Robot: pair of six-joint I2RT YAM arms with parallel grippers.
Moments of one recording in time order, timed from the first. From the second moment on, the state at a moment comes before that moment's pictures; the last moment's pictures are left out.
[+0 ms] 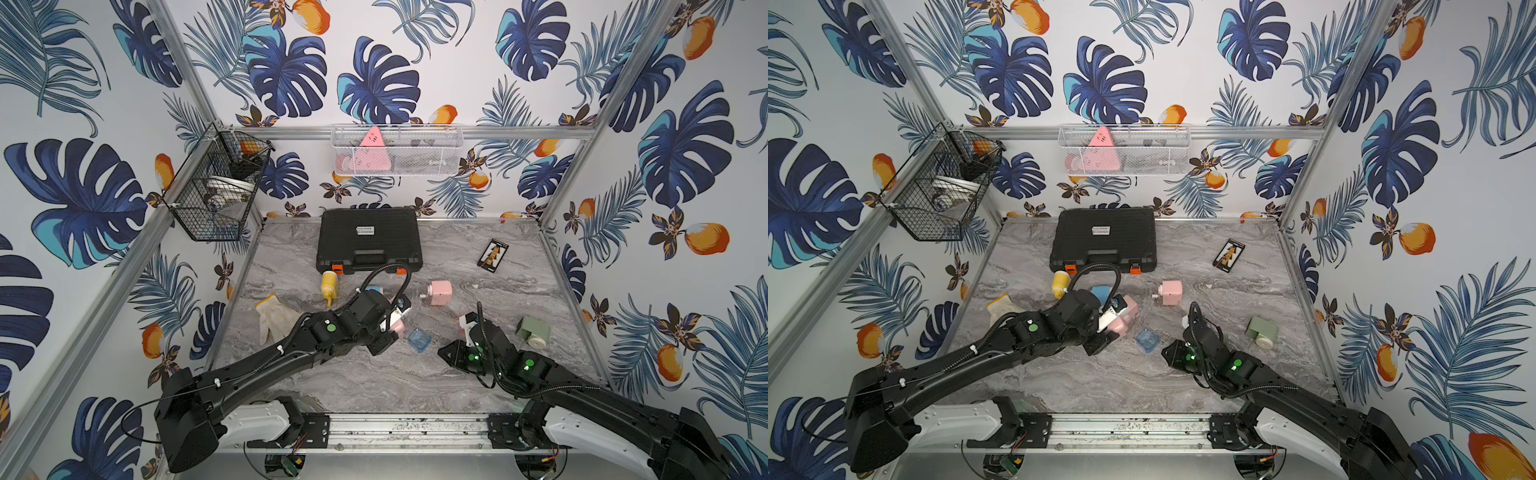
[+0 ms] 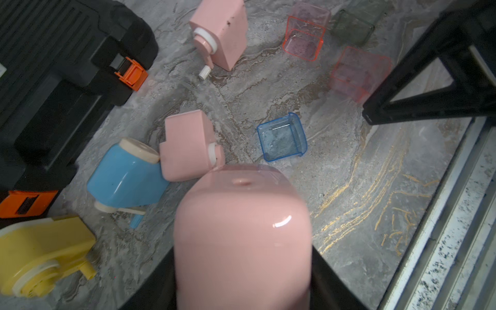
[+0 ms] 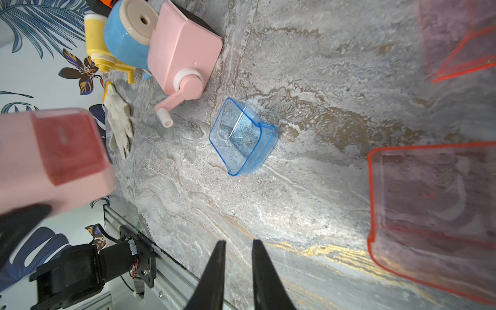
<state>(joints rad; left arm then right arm) -0.77 1.18 0.95 -0.63 -0.05 0.12 0.82 0.89 0.41 -0.28 -0.09 1.02</state>
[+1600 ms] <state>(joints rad) -0.31 1.81 1.52 -0.87 -0.21 -0.24 0.82 0.80 0.40 -0.30 -0.09 0.94</state>
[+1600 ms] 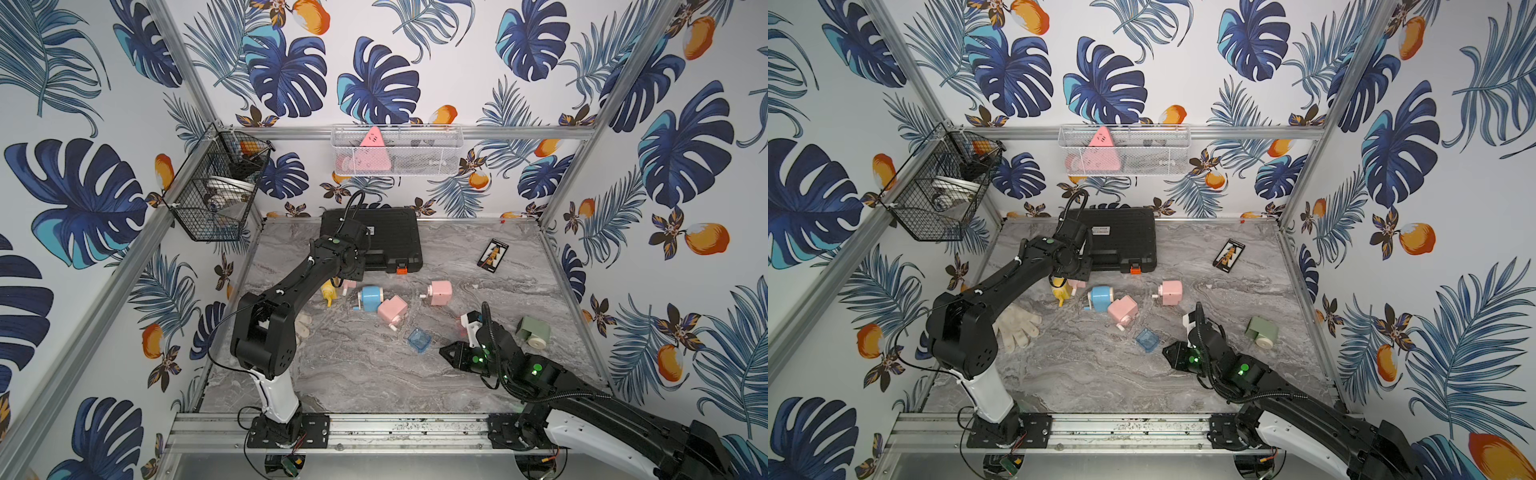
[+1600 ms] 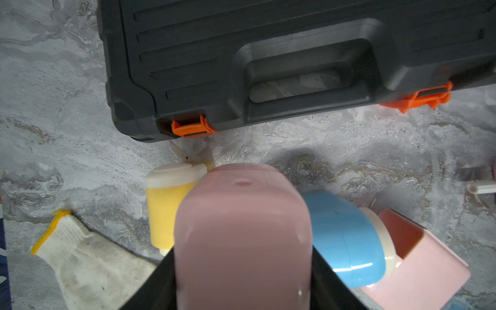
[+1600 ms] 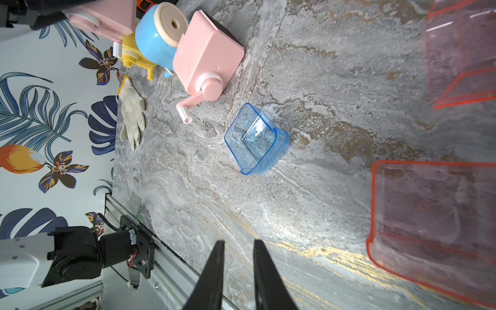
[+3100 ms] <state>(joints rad) -0.29 1.95 1.45 -0.76 -0.18 -0.30 0.82 0.80 0.40 -0.32 -0.09 0.91</state>
